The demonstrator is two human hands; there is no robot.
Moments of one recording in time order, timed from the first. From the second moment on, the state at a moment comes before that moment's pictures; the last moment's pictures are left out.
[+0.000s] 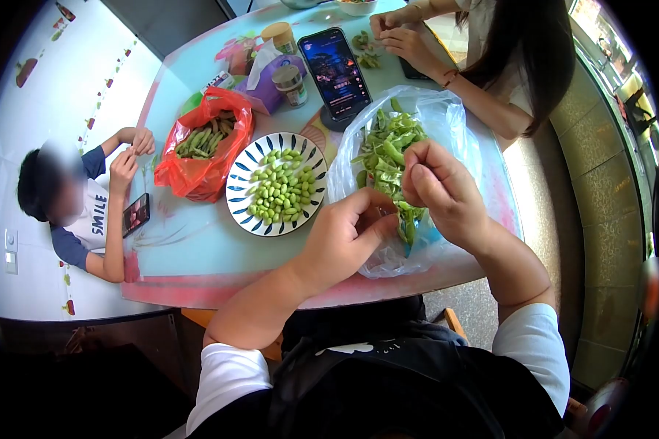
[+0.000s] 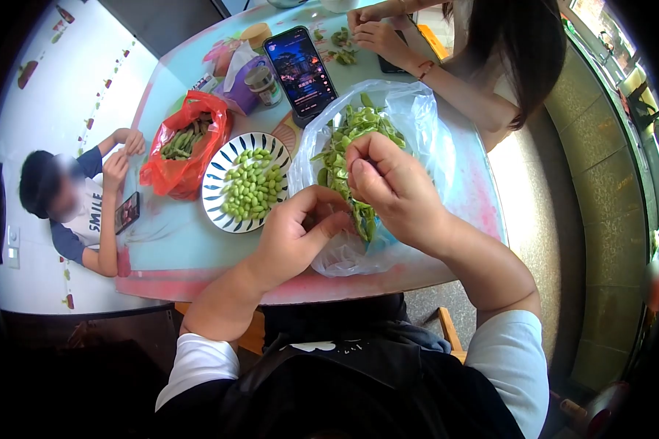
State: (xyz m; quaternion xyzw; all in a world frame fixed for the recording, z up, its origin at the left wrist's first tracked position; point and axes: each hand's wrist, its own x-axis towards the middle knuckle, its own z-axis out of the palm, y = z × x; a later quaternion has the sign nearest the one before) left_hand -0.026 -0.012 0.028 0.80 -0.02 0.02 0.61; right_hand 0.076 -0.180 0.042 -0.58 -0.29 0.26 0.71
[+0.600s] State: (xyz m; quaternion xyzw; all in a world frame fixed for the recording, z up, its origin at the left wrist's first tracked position) left_hand -0.029 -0.005 0.023 0.77 -0.06 0.18 0.61; right_hand 0.090 -0.177 0.039 -0.31 -0.11 0.50 0.80
